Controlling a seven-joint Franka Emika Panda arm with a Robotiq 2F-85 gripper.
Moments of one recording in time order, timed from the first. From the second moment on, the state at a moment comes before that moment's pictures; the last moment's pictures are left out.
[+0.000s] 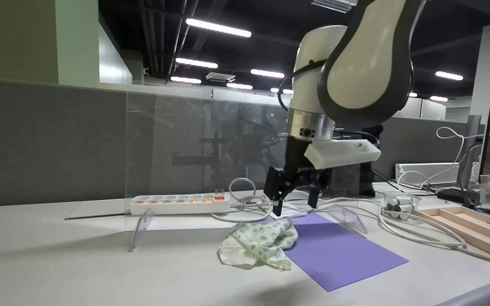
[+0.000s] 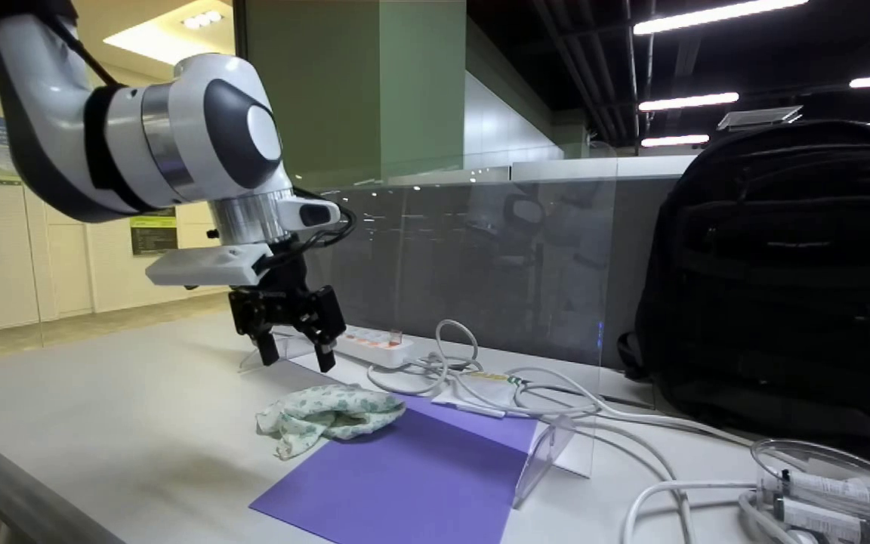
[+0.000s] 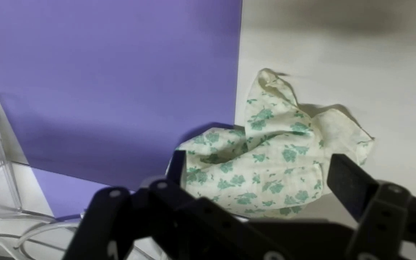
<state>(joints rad) 0.09 0.08 -0.06 -2.73 -0.55 3.05 0.49</state>
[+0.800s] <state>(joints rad) 0.21 0.31 -0.12 -2.63 -0.61 3.11 0.74</state>
